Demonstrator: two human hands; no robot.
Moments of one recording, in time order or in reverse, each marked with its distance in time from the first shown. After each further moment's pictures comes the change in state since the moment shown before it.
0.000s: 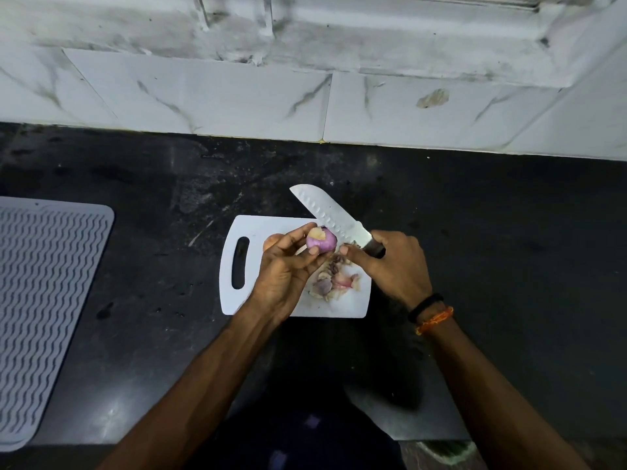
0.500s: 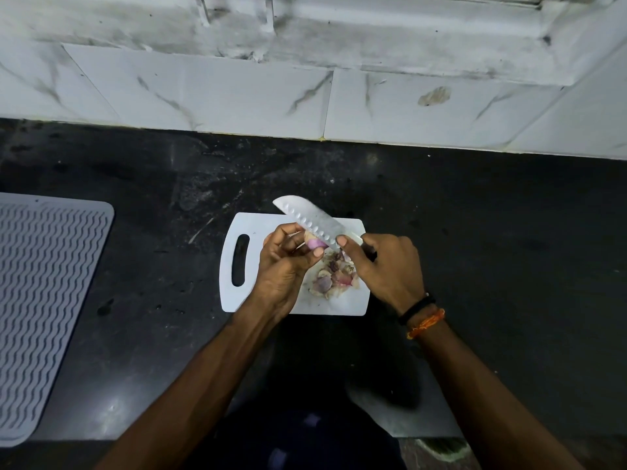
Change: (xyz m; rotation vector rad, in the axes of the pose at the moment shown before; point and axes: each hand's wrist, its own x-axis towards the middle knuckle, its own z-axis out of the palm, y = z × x) left_hand 0.002 -0.005 -0.004 0.105 0.061 0.103; right_hand -0.009 -0.011 0.007 -0.075 0.067 -0.117
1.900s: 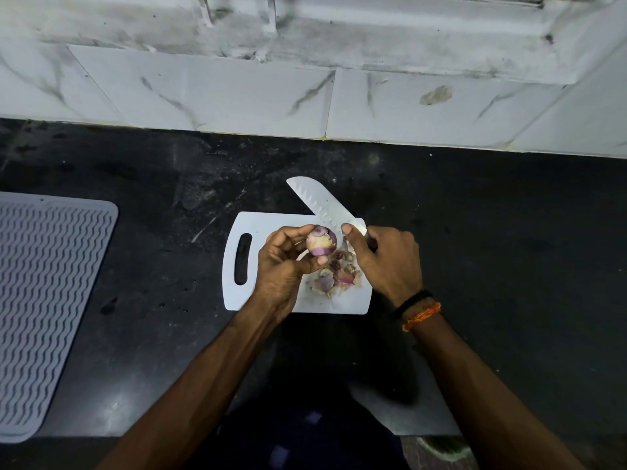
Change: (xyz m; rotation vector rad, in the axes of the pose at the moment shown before) left_hand -0.004 -0.002 -0.004 0.080 -0.022 0.088; right_hand 0.007 -0.006 0.004 0.018 0.061 0.061
